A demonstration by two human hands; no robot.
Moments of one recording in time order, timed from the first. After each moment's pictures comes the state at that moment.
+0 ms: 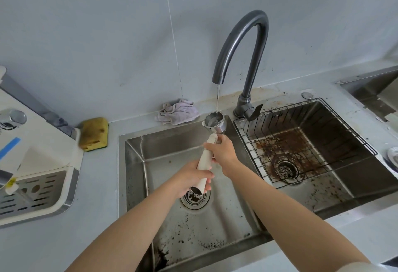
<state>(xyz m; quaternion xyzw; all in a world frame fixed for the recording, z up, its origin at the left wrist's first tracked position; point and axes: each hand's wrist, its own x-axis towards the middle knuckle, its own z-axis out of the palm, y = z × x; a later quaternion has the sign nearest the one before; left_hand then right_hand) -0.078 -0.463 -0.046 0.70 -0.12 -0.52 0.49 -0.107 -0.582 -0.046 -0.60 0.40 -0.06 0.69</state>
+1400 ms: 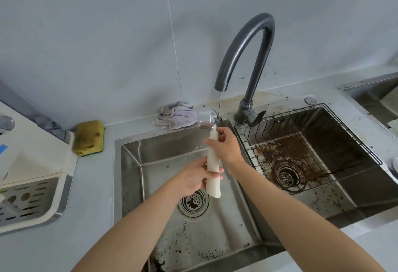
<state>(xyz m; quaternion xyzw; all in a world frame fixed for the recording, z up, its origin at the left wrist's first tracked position) -0.064 -0.489 -0.053 0.58 -0.08 -0.57 0.57 -0.094 -0.603 -0.040 -0.71 0.34 -0.11 0.61</state>
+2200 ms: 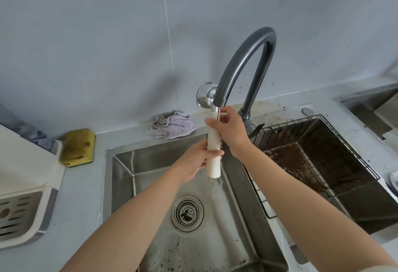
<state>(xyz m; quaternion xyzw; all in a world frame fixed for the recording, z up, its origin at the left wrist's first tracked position) -0.021 -0.533 -0.029 0.60 -0.16 -0.51 0.60 -0.058 -0.642 0.016 -0.70 0.28 -0.16 0.64</state>
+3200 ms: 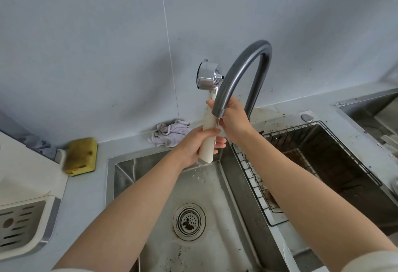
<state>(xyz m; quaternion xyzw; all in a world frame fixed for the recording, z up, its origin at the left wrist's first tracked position) 0.005 -0.550 0.014 0.58 -0.15 -0.47 0.64 -0.038 -0.655 0.055 -0.64 0.19 -0.17 0.72</state>
